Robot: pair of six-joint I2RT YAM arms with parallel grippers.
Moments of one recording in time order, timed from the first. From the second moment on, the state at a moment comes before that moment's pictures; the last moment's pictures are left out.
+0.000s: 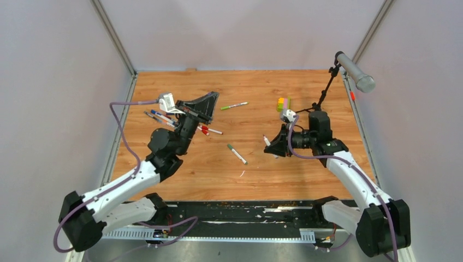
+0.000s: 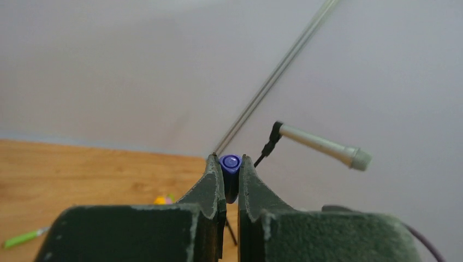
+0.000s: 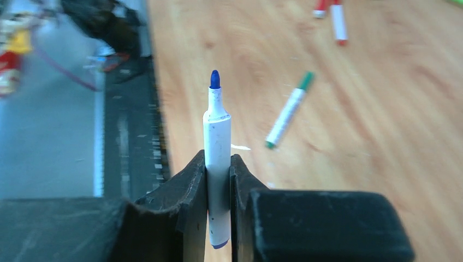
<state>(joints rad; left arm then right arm) -0.79 1.02 0.70 0.87 -0.29 -0.53 0.25 1.09 0.69 -0.19 -1.16 -0.15</state>
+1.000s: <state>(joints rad) -0.69 1.05 0.52 -0.24 -0.40 -0.68 0.19 1.43 0.74 -0.18 -0.41 -0.07</state>
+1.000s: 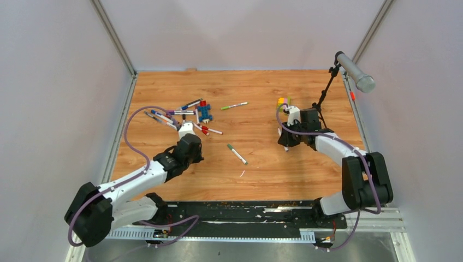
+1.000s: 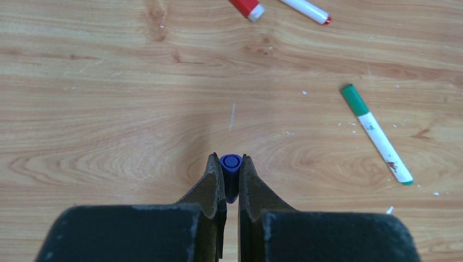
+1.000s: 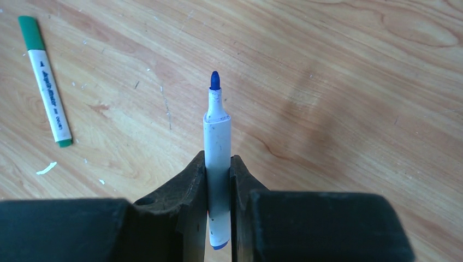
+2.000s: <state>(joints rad) -0.55 1.34 0.53 -0.07 -0.36 -0.67 0.25 1.65 0.89 -0.27 -0.27 -0.04</state>
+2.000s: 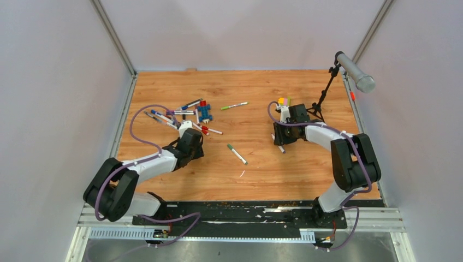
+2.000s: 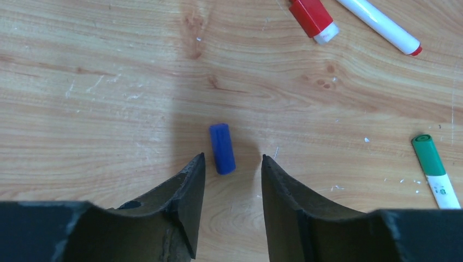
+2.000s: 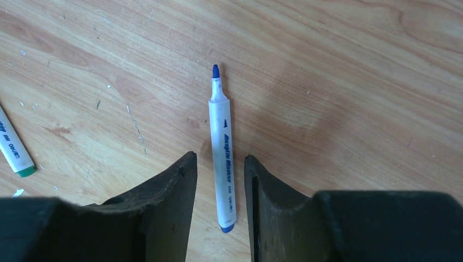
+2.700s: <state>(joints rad) -0.55 0.78 0.44 -0.16 -0.16 -0.72 0.25 1.43 0.91 -0.44 -0.47 -0.33</state>
